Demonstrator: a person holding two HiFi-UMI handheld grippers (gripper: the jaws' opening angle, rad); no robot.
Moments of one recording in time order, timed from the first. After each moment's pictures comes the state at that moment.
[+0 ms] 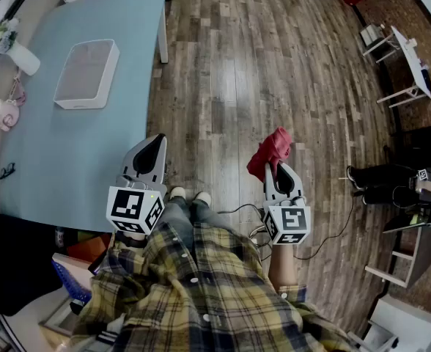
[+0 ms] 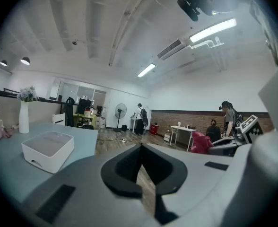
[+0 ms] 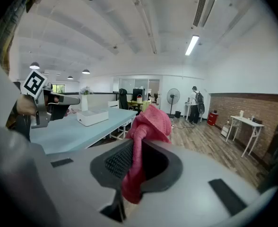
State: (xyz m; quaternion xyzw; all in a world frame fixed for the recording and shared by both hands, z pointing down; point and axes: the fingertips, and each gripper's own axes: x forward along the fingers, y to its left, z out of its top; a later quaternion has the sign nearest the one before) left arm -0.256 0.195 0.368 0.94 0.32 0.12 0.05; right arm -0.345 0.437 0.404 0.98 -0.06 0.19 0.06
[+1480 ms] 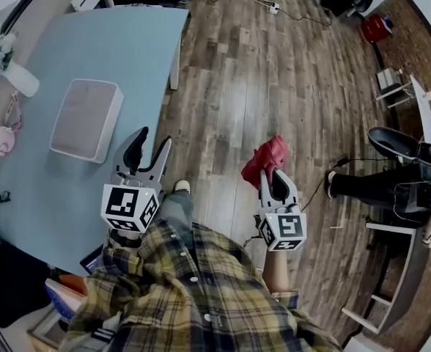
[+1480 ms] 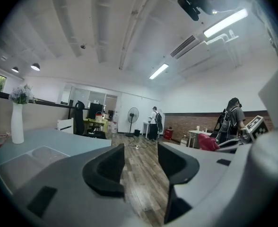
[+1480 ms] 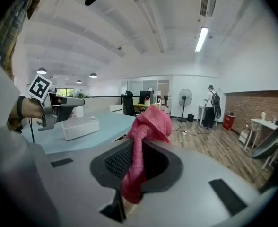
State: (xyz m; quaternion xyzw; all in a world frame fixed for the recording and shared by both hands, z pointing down) left arm -0.025 0.191 0.371 0.96 0.26 0.09 0.06; right arm -0.102 0.448 0.415 0.98 -0.13 0.17 0.05
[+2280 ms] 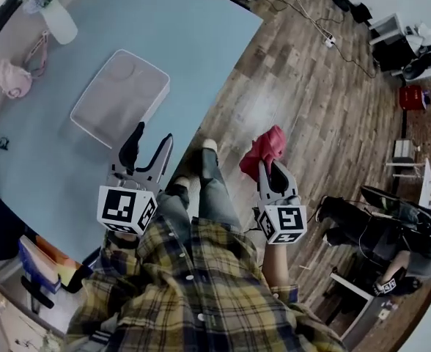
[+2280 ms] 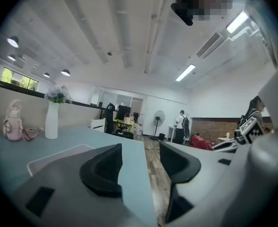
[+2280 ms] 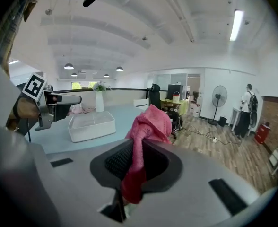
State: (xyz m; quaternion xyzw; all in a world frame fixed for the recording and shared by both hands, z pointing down) left arm 0.019 0.071 0.386 0.99 0.10 0.10 0.10; right arm 0.042 0.332 0.429 0.93 -0.29 0.21 0.10
